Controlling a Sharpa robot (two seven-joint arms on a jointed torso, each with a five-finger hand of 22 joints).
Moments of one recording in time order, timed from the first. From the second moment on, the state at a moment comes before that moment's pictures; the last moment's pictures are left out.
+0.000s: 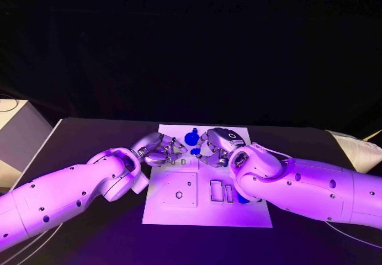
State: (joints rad) left arm 1.00 -0.86 0.20 1.56 -0.88 -0.23 0.07; left_hand 1.37 -0.15 0.68 0.09 0.24 0.91 0.12 0.25 0.23 1.17 0.02 1.08 0.90 1.47 -0.03 1.56 1.31 0.08 1.37 0.06 1.44 1.23; right arm 1.25 -0.60 -0.14 1.54 -1.56 -0.52 -0.41; right_hand 1.32 -0.22 0.46 0.18 0.27 1.03 0.11 0.25 0.38 1.47 0.03 1.57 1.31 1.46 -0.06 1.57 1.31 0.02 1.47 0.05 1.53 1.31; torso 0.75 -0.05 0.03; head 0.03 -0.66
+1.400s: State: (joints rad) left arm 1.00 -0.85 0.20 1.56 -0.90 -0.19 0.05; left_hand 1.36 -0.16 0.70 0.08 0.24 0.90 0.12 0.24 0.23 1.20 0.02 1.15 0.98 1.47 -0.04 1.56 1.31 0.08 1.39 0.06 1.45 1.26; right arm 1.24 -0.60 -0.14 1.58 -1.59 -0.54 -0.41; right_hand 1.31 -0.22 0.46 0.18 0.27 1.02 0.11 0.24 0.38 1.47 0.03 1.57 1.31 1.46 -0.06 1.57 1.31 0.02 1.47 0.05 1.53 1.31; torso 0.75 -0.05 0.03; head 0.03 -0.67
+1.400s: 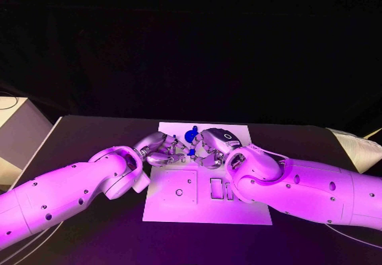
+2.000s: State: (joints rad) left arm 1.00 -0.85 0.20 1.55 -0.90 -0.19 0.04; left_hand 1.36 -0.16 0.70 0.08 0.24 0.90 0.12 0.24 0.23 1.20 0.02 1.15 0.99 1.47 -0.04 1.56 1.31 0.08 1.39 0.06 1.45 1.26; right arm 1.24 -0.60 -0.14 1.60 -1.59 -0.56 -0.41; right_hand 1.31 -0.22 0.46 0.18 0.27 1.02 0.11 0.24 0.38 1.47 0.03 1.57 1.31 1.46 -0.06 1.57 1.31 0.02 1.47 0.05 1.53 1.31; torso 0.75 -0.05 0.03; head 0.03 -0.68
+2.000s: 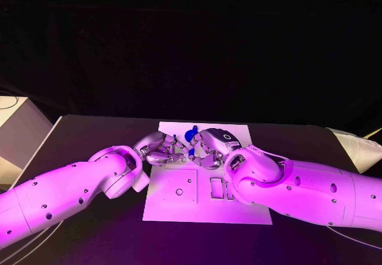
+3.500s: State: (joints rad) left arm 0.99 -0.89 0.20 1.55 -0.79 -0.24 0.05; left_hand 1.33 -0.18 0.70 0.08 0.23 0.91 0.13 0.24 0.23 1.15 0.05 1.12 0.93 1.46 -0.02 1.54 1.31 0.08 1.35 0.08 1.43 1.19; right arm 1.20 -0.53 -0.14 1.47 -1.60 -0.61 -0.38; right_hand 1.31 -0.22 0.47 0.18 0.27 1.02 0.11 0.25 0.38 1.47 0.03 1.57 1.31 1.46 -0.06 1.57 1.31 0.02 1.47 0.05 1.53 1.31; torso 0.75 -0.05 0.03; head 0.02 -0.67
